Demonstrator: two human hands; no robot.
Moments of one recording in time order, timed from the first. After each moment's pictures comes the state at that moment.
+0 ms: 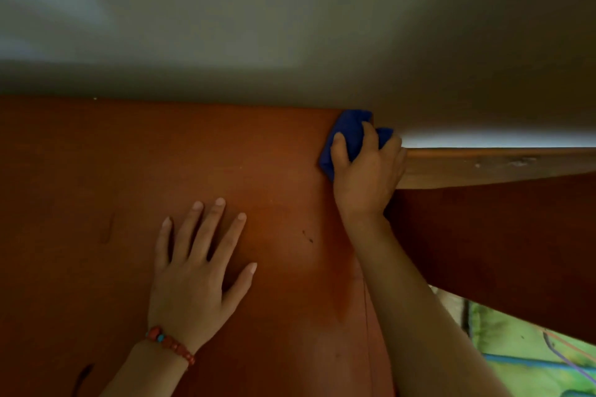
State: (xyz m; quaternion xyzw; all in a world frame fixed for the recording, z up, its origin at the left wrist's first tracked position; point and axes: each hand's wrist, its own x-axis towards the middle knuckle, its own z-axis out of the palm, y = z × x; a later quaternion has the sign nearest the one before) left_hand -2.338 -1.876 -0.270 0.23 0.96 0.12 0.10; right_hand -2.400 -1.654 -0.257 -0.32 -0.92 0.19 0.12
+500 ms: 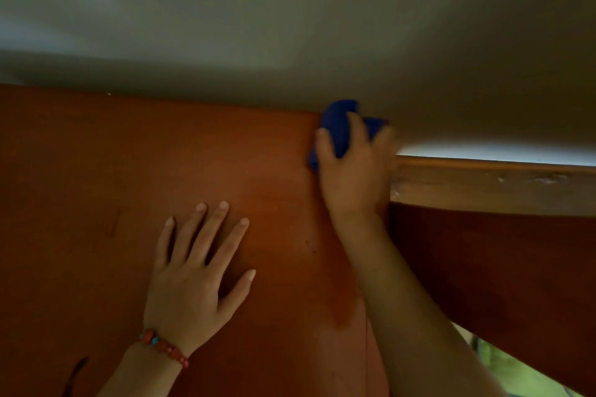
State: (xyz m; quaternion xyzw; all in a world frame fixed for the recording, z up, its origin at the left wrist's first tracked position) left_hand -2.338 -1.879 -0.273 0.23 0.96 0.13 0.07; right_hand -2.424 -1.670 -0.256 -0.26 -0.94 0.20 0.09
